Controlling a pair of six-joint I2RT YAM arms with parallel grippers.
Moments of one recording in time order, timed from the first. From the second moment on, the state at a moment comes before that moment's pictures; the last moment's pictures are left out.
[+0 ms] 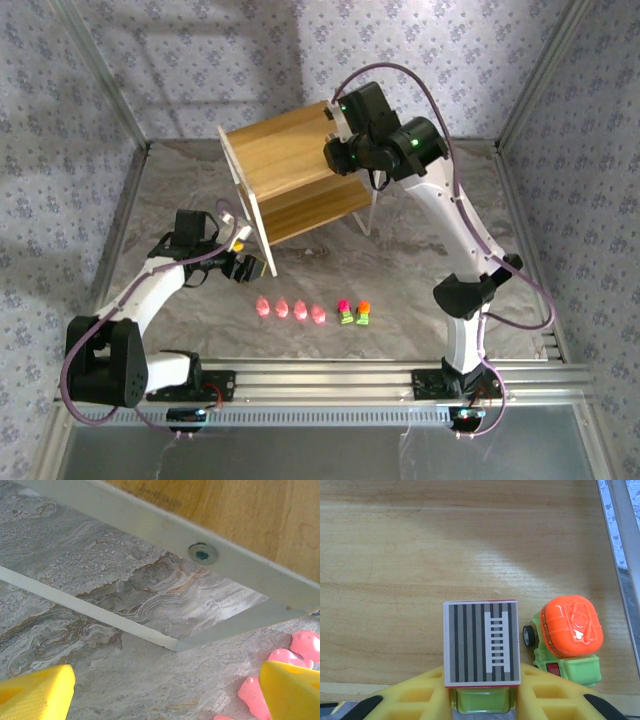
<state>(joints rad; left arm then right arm) -0.15 1.24 0.71 -0.42 0.60 0.35 0.67 1.92 2.50 -1.32 0.14 0.11</state>
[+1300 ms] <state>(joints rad) -0.15 1.24 0.71 -0.40 0.59 0.35 0.67 1.99 2.56 -1.37 0.12 0.11</state>
